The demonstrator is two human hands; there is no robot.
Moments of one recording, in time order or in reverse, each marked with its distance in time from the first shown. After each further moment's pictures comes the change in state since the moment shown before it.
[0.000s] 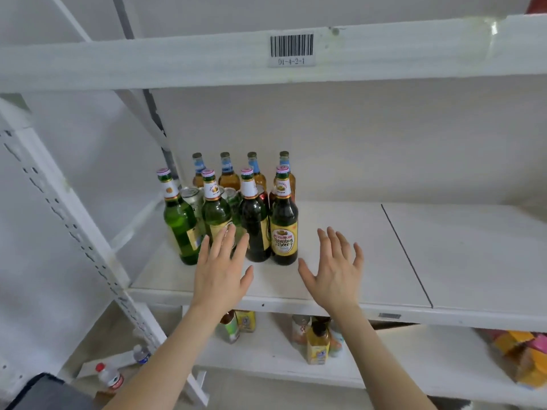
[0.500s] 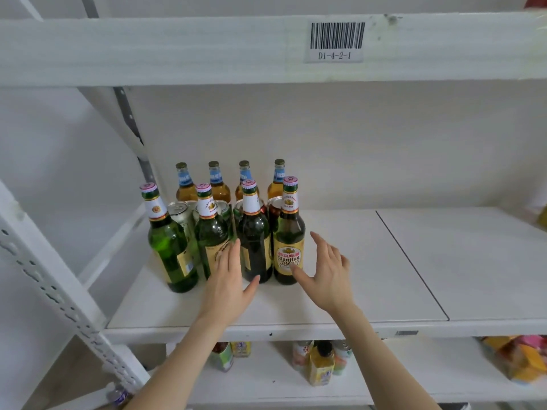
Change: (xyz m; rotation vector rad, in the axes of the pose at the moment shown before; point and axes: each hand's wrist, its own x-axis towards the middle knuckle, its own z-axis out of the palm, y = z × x) left_hand 0.038 -0.024 0.073 -0.504 -0.061 -0.044; right_hand 0.042 -0.022 0.044 0.275 -0.113 0.057
